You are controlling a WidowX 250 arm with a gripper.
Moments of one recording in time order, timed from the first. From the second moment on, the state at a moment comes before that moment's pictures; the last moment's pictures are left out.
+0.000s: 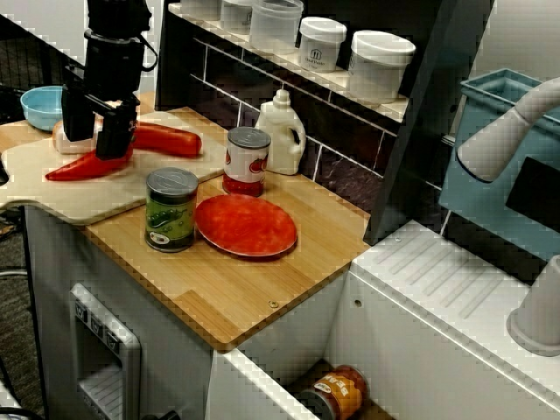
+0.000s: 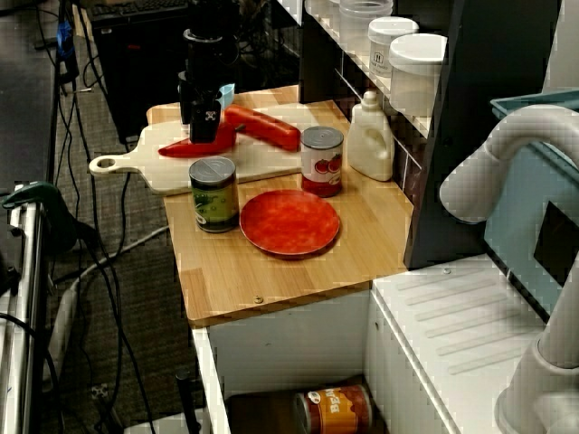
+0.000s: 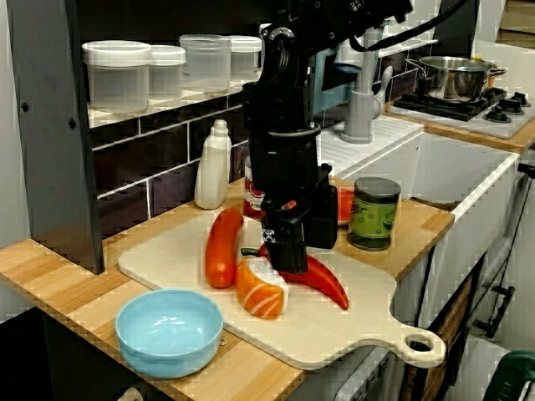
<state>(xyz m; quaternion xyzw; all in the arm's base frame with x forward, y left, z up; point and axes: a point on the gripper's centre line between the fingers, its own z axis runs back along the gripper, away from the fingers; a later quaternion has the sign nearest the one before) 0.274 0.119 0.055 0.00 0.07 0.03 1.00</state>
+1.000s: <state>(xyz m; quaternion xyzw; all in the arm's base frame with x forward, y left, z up) 0.276 0.118 0.047 -0.01 0.05 0.04 1.00</state>
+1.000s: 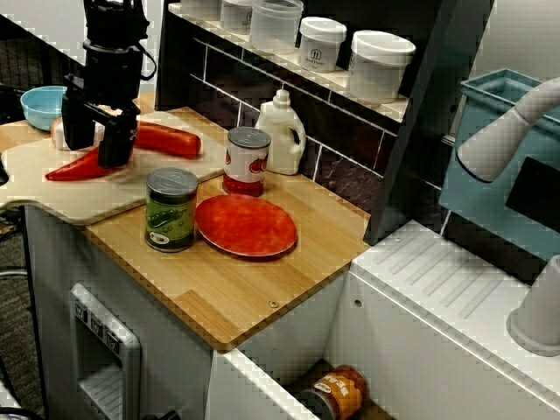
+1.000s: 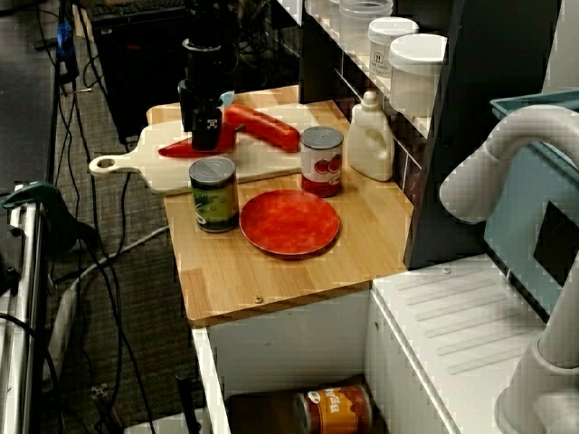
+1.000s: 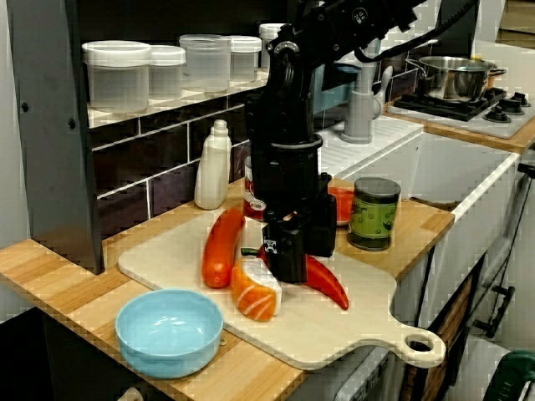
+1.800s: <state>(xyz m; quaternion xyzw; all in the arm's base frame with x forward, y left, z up) 0.274 0.119 0.039 -0.01 0.06 0.06 1.00</state>
